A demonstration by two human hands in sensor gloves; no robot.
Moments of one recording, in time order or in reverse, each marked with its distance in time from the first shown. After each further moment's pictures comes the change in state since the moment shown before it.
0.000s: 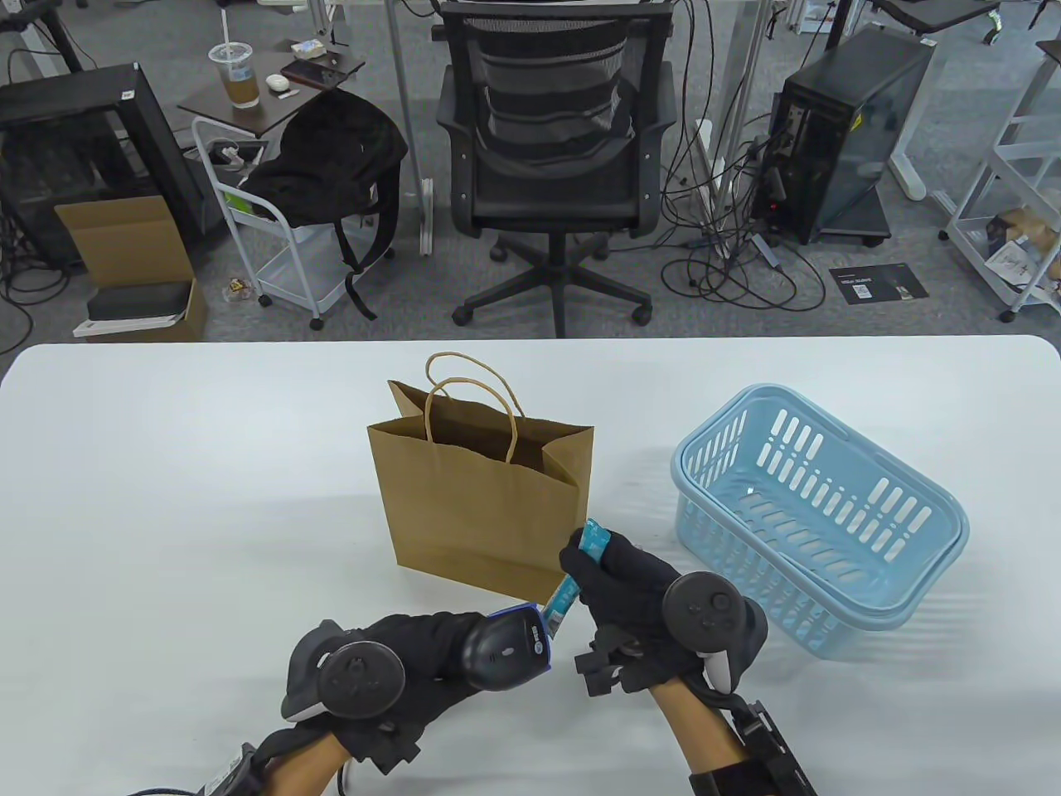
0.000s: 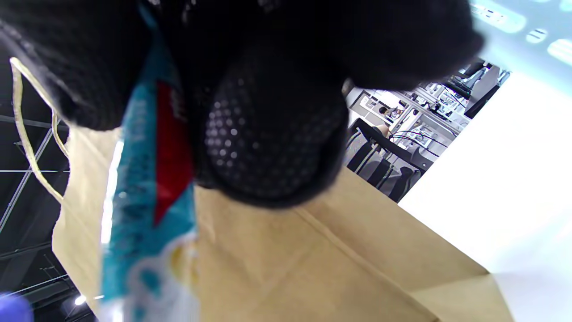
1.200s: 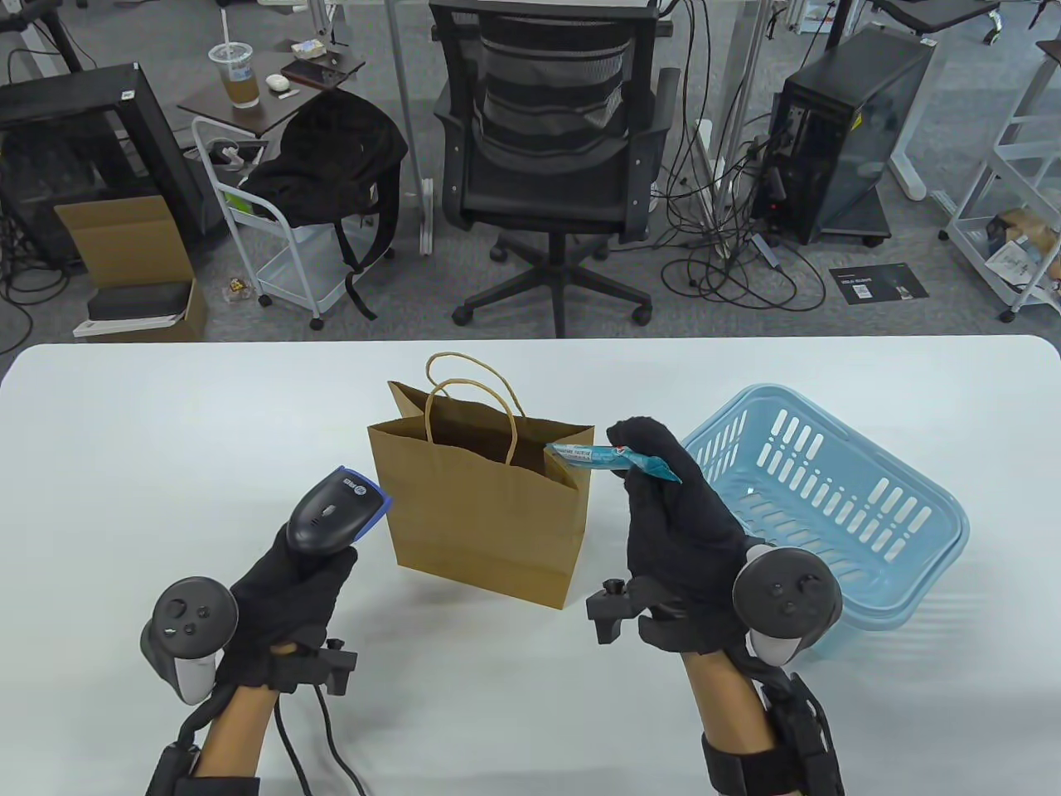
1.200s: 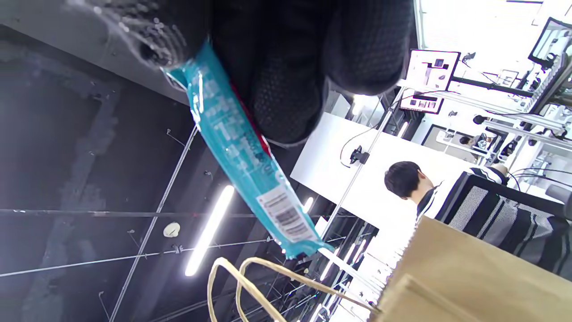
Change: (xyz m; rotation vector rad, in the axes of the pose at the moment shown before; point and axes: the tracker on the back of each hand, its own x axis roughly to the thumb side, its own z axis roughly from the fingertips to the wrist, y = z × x) left_hand -0.101 0.071 0.035 0.480 0.503 0.303; right_hand 0.108 -0.083 -0.040 -0.216 -0.207 -0.228
